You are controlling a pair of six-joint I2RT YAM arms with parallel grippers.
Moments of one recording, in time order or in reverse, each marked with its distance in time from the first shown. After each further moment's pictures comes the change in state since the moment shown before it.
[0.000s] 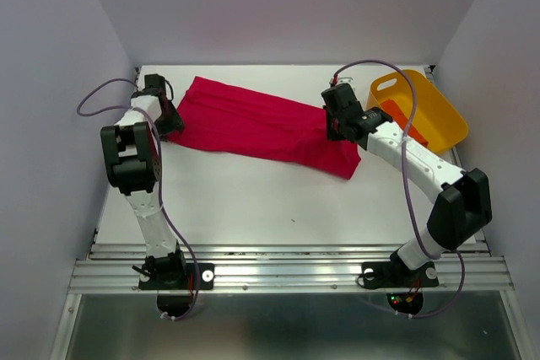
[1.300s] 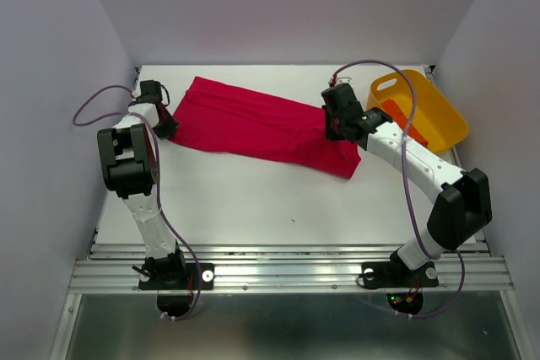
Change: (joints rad) left arm 0.029 -0.047 -0.150 0.196 0.032 -0.071; right arm 0.000 0.000 -0.009 0.013 -0.027 0.002
